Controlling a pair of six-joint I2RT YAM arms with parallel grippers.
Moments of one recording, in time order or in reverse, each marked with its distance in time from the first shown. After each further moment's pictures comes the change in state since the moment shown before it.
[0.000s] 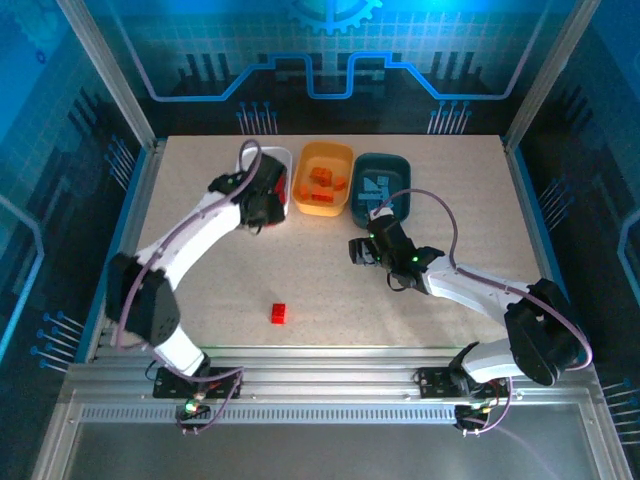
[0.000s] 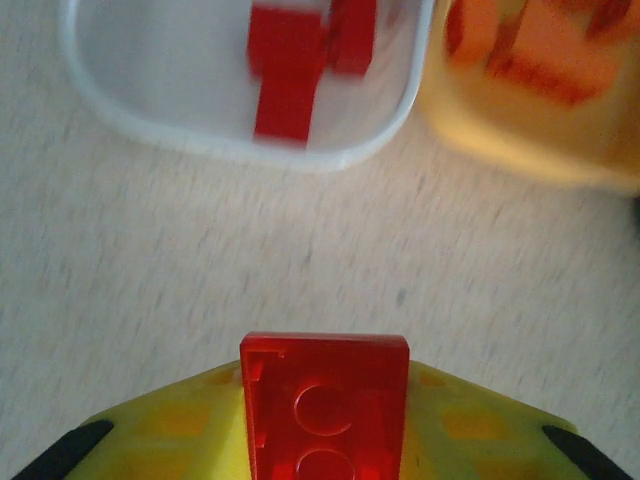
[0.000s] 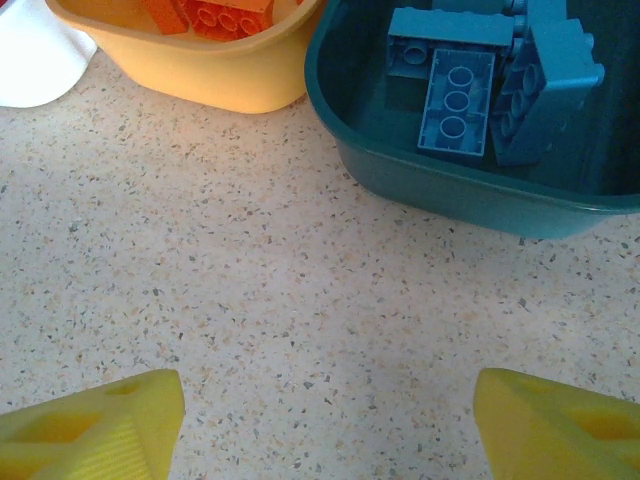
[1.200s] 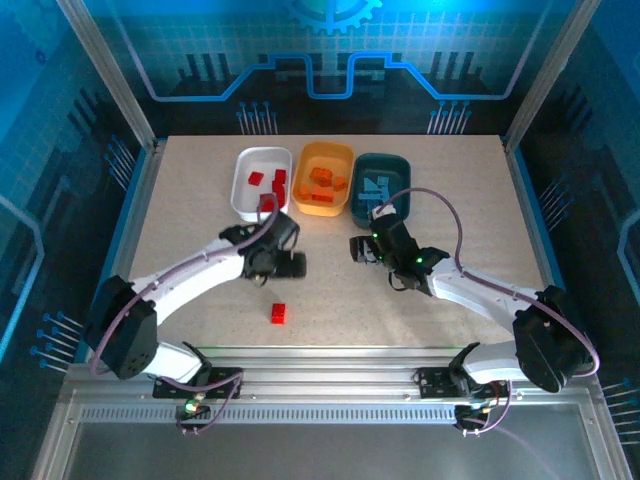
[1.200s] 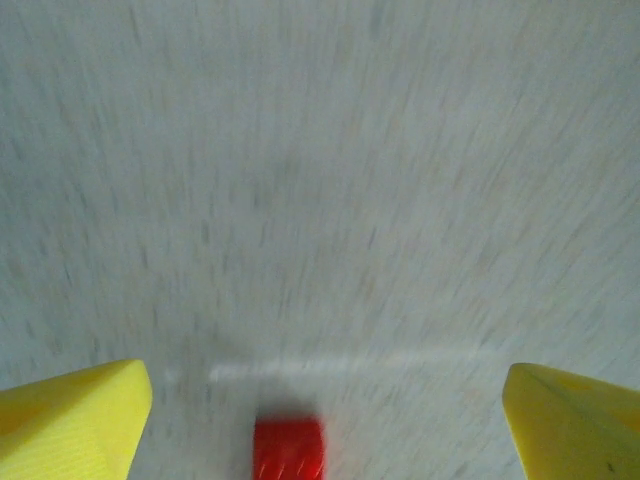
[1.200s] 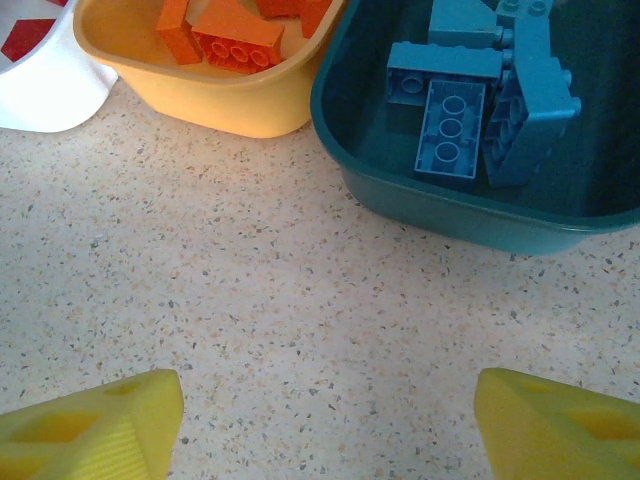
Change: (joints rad) left arm -0.241 -0.255 -0.517 0.089 0.093 -0.078; right arm 0.001 -0.045 0.000 -0.008 0.004 -0.004
